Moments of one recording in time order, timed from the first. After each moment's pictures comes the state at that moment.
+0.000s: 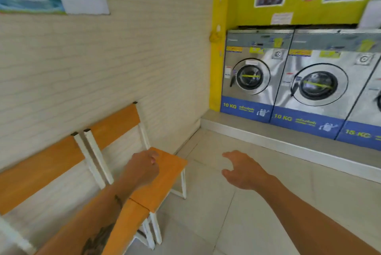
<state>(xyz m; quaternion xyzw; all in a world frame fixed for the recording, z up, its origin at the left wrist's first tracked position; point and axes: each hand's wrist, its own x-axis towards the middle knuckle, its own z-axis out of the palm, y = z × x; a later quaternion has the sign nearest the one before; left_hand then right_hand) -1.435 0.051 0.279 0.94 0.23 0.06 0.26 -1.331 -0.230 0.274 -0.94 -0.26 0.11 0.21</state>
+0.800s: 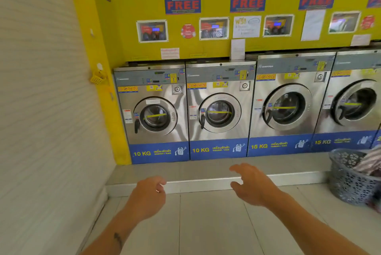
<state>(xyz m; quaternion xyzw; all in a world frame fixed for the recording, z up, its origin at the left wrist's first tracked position) -0.887 -0.145 0.292 0.95 -0.05 0.05 0.30 -0.937 -0.439 0.313 -0.98 0.03 -0.03 0.21</state>
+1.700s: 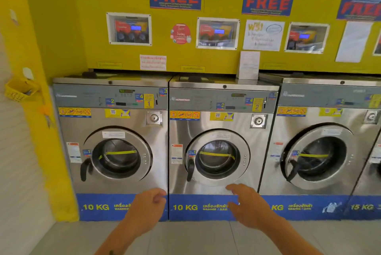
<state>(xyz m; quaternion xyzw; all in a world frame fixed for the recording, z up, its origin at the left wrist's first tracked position) -0.328 -0.355 0.271 0.90 -0.06 0.01 0.43 -0.371 -0.648 0.285 -0.97 0.04 -0.01 0.24</state>
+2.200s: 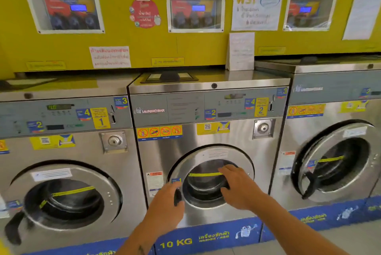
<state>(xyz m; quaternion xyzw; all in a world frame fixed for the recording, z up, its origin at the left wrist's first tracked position) -0.036 -0.511 0.261 0.90 -0.18 -0.04 0.39 -0.071 -0.740 0.290 -0.98 0.03 -0.05 0.18</state>
